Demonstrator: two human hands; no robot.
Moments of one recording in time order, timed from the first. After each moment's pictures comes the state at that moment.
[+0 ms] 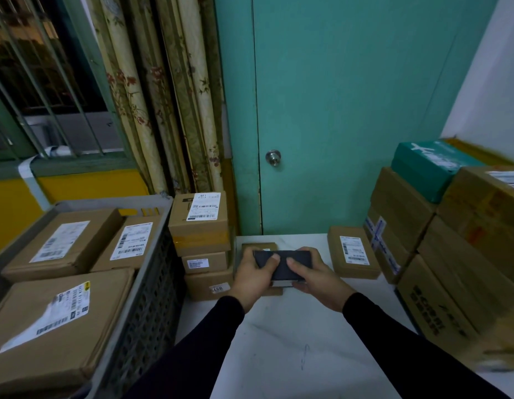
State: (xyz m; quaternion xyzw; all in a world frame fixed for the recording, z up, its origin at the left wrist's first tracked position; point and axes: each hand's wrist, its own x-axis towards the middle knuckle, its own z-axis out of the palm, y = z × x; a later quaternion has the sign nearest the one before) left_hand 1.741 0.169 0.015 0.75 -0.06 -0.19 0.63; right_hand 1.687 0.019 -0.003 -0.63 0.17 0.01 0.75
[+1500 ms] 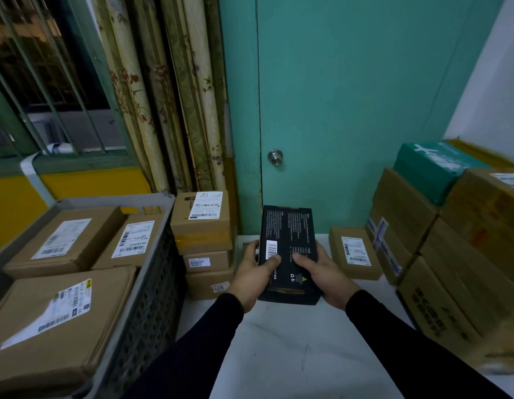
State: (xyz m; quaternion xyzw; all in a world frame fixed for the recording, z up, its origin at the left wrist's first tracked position) left_hand 1.746 0.175 0.014 0.64 -0.04 -0.27 0.72; right_hand 1.696 0.012 -0.004 -0.59 0.17 -0.02 0.79
